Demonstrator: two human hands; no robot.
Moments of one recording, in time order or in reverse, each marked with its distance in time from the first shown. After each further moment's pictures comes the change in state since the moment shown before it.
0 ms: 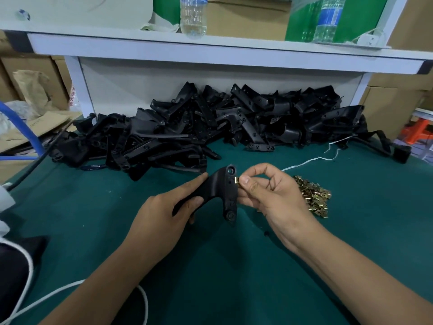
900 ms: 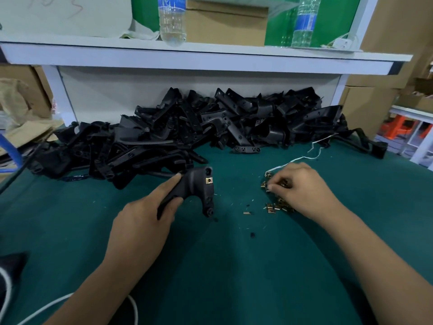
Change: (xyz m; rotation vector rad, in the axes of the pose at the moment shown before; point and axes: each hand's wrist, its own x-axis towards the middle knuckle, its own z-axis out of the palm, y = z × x) left_hand 0.000 0.009 0.001 0.246 0.144 -0.052; right_hand 0.027 -0.025 -0.109 -1.426 0.127 -0.107
